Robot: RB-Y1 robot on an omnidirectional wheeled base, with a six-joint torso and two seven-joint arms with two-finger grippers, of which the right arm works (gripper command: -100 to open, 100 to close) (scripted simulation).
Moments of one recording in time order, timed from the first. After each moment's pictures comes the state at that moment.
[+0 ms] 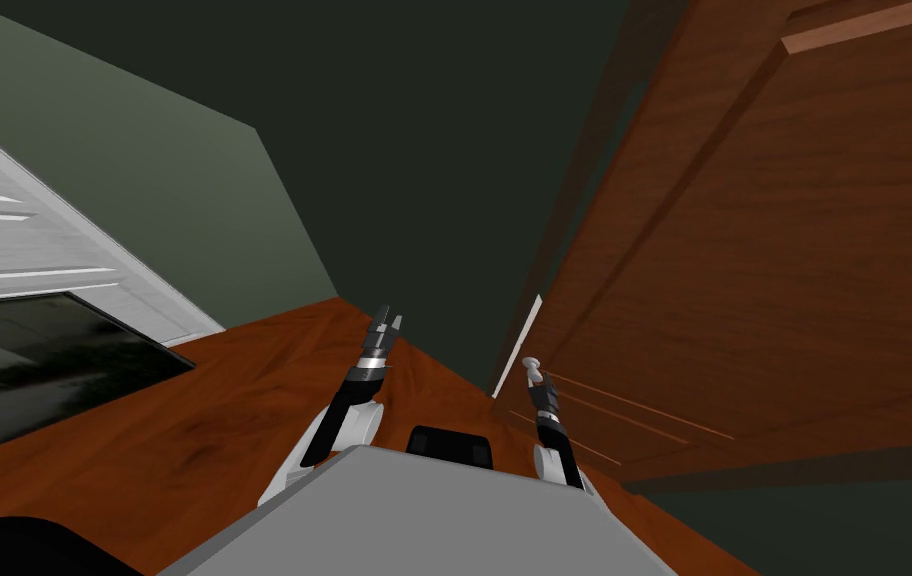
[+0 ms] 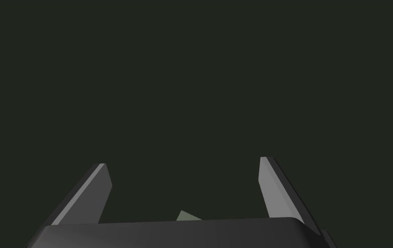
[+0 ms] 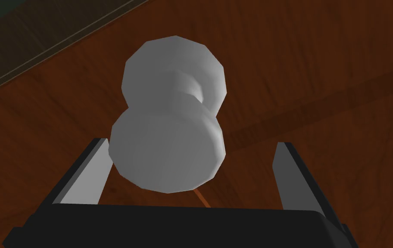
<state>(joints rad) 0.05 -0.20 -0.12 -0.79 -0.25 -0.82 -0.48</state>
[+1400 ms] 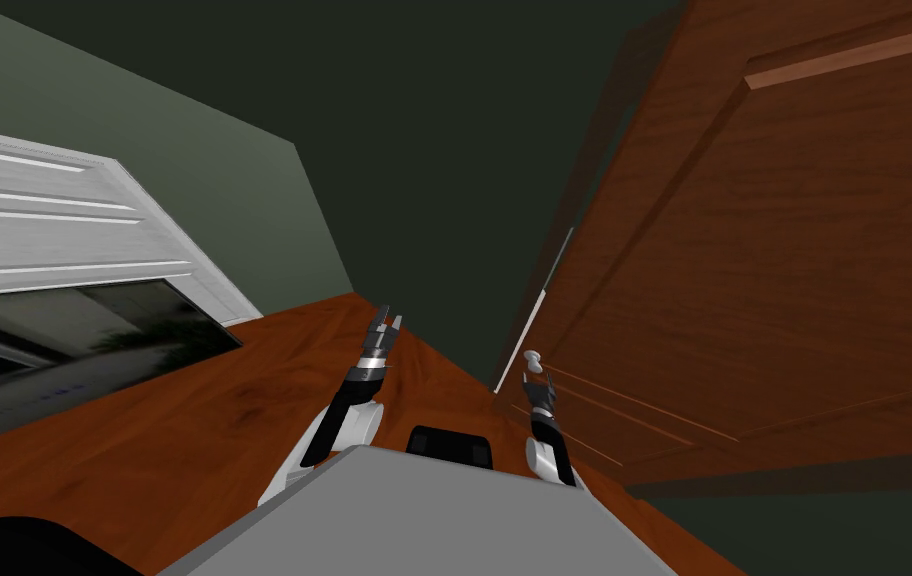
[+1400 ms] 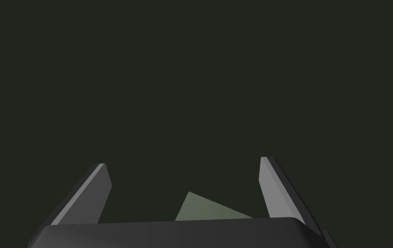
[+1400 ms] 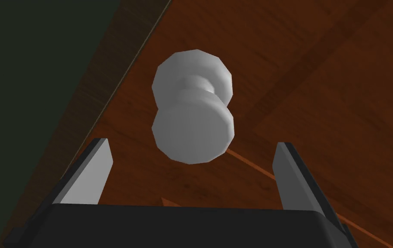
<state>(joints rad) 0.04 -0.18 -0.05 -0.81 -0.41 -0.81 -0.83</state>
